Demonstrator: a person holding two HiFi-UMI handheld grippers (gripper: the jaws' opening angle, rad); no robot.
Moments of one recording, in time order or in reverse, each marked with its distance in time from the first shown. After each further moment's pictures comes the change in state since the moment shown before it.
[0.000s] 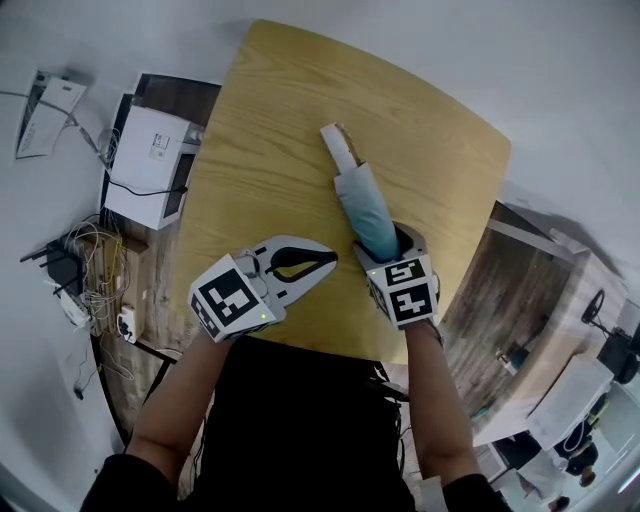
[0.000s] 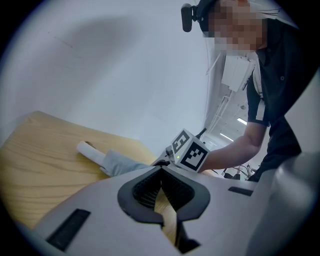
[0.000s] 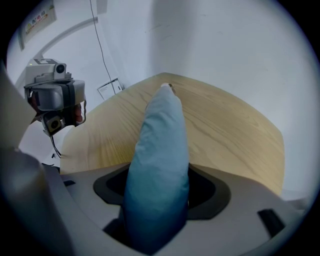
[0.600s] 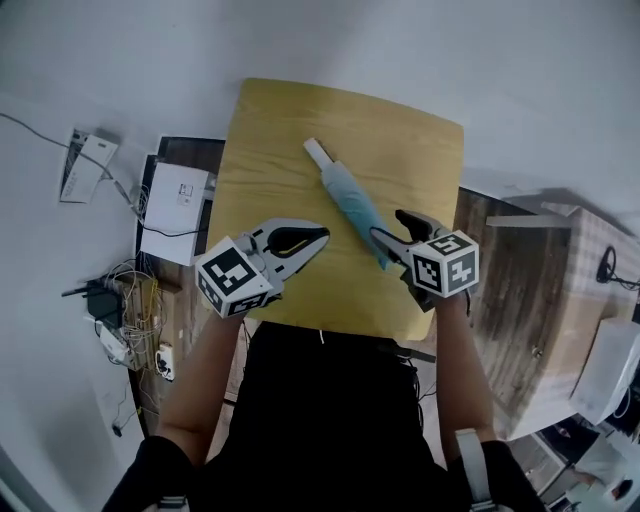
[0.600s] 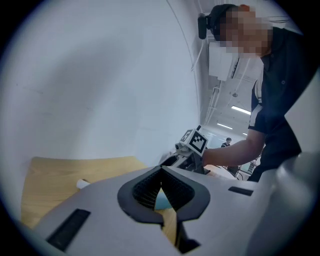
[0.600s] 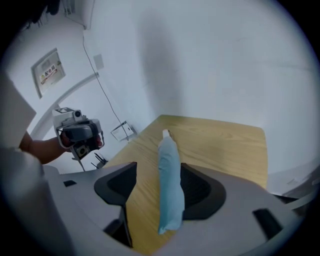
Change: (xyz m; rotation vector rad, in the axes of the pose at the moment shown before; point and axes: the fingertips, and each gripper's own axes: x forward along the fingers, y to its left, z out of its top) left arm -0.011 -0.067 0.077 0.180 0.005 0.022; right arm -0.134 -0.016 0.021 0.231 -0.349 0.189
